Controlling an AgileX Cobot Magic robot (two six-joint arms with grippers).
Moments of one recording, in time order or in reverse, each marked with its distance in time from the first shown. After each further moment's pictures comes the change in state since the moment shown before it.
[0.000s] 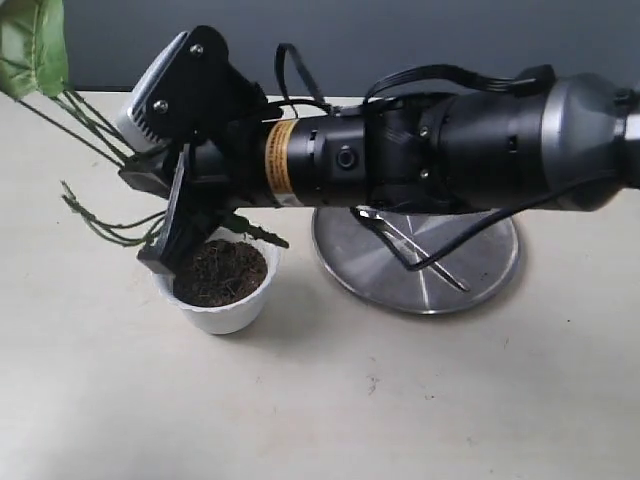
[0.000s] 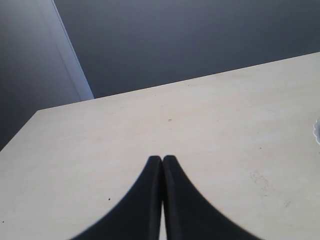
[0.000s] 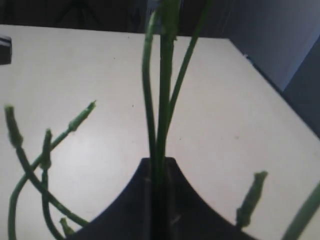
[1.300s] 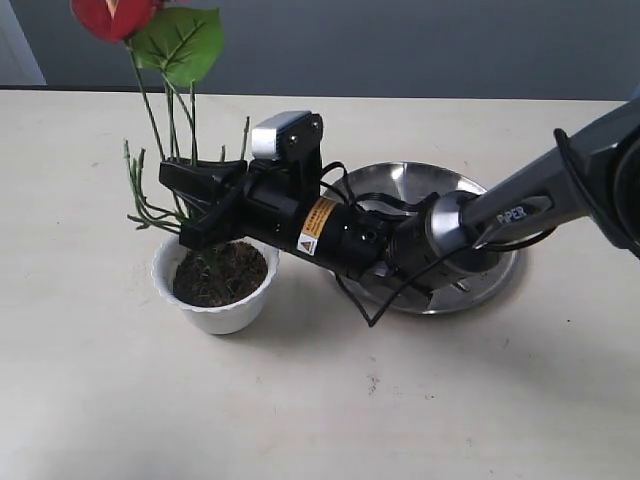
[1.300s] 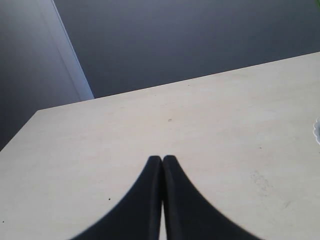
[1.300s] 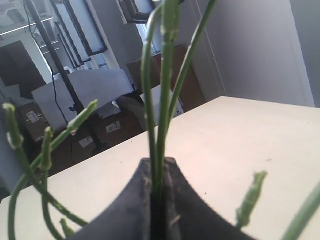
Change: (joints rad) left arm 0.000 0.000 0.000 0.000 0.000 0.000; right arm -0.103 0.395 0.093 0.612 -0.803 -0.110
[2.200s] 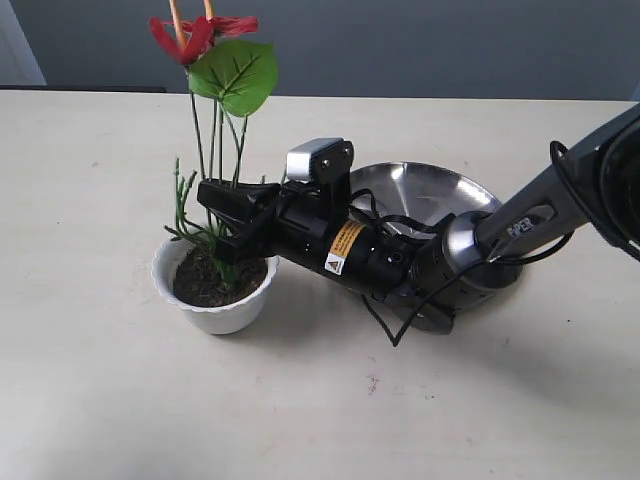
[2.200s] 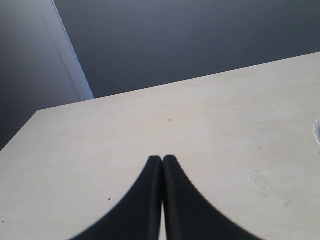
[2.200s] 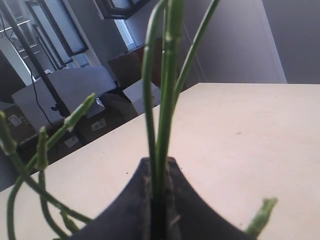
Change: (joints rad) left arm 0.000 0.000 0.000 0.000 0.000 0.000; right arm -0.034 0.028 0.098 0.028 -0.065 -0.008
